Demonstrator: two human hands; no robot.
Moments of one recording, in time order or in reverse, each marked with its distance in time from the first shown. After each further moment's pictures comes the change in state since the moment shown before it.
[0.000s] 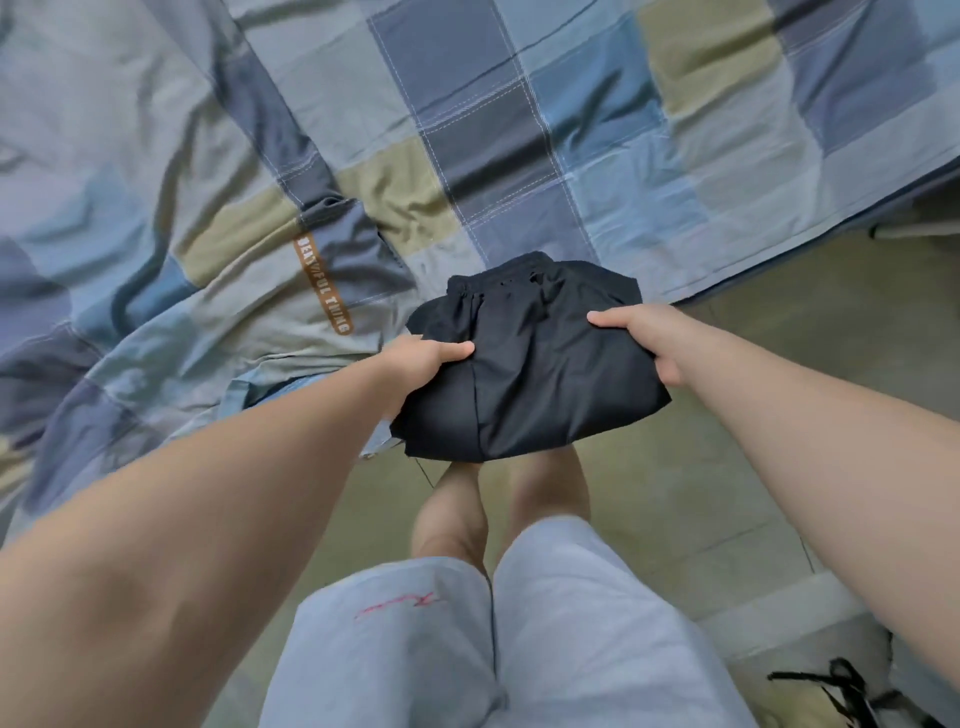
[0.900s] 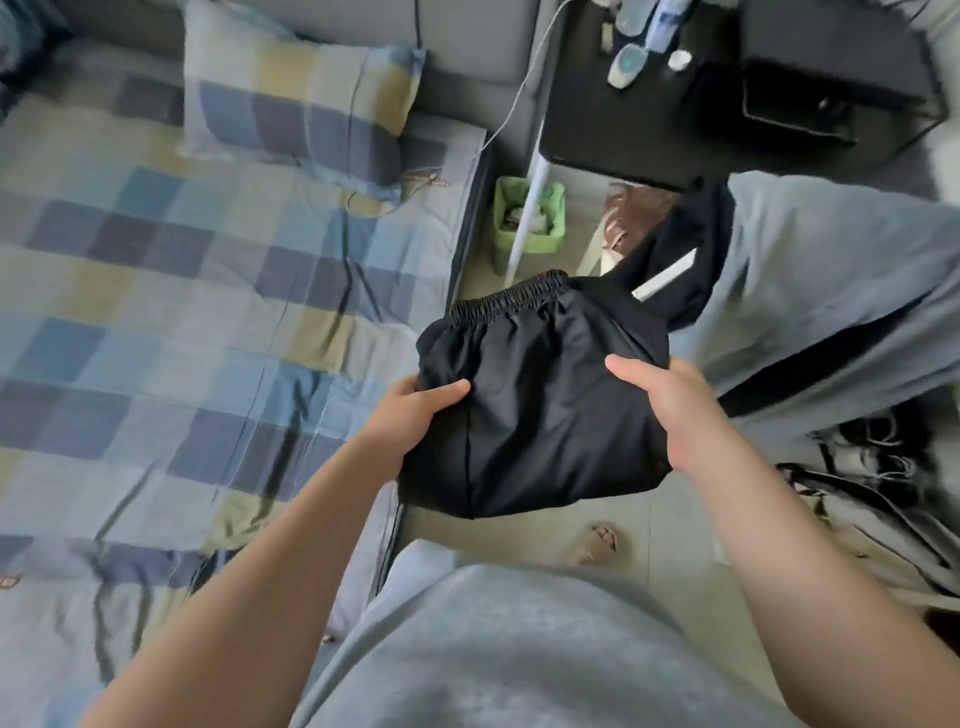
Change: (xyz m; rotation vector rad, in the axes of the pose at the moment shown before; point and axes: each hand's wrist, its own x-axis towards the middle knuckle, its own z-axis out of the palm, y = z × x) left_hand -0.353 0.048 0.221 0.514 -0.469 0.656; right_hand -0.427 0.264 -0.131 1.030 0.604 -0.682
